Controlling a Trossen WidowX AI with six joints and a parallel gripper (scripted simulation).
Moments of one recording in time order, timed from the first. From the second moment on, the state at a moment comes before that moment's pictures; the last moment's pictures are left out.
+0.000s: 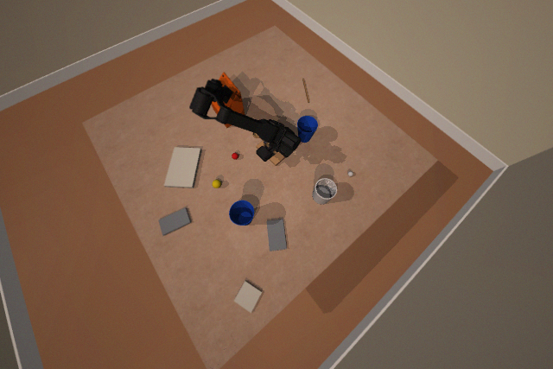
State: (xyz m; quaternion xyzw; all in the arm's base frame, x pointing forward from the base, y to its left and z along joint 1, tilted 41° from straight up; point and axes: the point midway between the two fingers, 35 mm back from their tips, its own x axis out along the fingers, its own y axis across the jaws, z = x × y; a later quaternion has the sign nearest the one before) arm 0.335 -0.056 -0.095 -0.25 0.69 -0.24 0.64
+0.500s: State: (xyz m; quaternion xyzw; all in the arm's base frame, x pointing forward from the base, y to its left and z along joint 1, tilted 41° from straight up) arm 0.350 0.010 -0.023 -0.25 0.68 -0.23 0.65
